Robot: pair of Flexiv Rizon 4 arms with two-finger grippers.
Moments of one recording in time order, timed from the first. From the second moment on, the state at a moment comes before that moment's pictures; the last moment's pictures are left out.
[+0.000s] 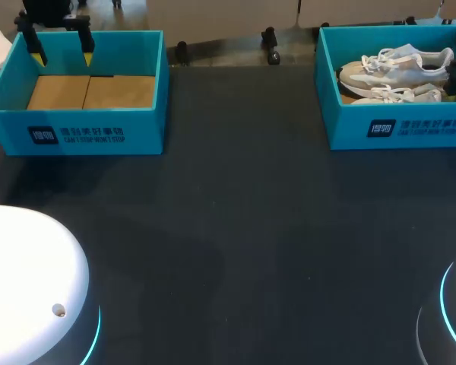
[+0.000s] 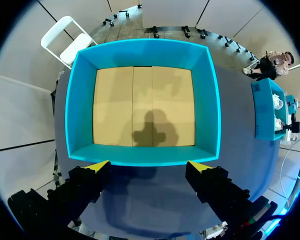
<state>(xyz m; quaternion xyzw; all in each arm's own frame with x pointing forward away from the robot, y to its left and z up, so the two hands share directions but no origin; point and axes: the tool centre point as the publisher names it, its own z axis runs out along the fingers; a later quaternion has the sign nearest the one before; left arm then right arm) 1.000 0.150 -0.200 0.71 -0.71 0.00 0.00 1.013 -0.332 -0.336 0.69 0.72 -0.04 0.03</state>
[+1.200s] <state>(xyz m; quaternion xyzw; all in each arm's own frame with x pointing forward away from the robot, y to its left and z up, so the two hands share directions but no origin) 1.000 0.150 -0.200 0.71 -0.71 0.00 0.00 1.009 -0.333 -0.370 0.72 0.69 -0.03 -0.01</state>
